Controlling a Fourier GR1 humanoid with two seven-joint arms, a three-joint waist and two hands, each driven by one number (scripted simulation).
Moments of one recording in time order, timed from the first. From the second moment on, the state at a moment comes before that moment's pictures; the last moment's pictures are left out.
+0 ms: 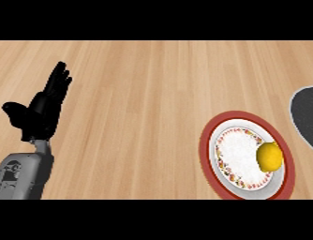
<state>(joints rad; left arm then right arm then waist) -0.28 0.17 0.06 -1.45 0.00 0.06 0.07 -0.49 -0.70 -0.29 -0.68 0.48 -0.15 -0.59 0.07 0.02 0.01</state>
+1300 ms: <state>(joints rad) -0.26 0.18 0.09 -1.45 0.01 0.06 0.07 -0.63 -0.81 -0.46 -0.16 0.31 0.34 -0.87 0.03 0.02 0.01</state>
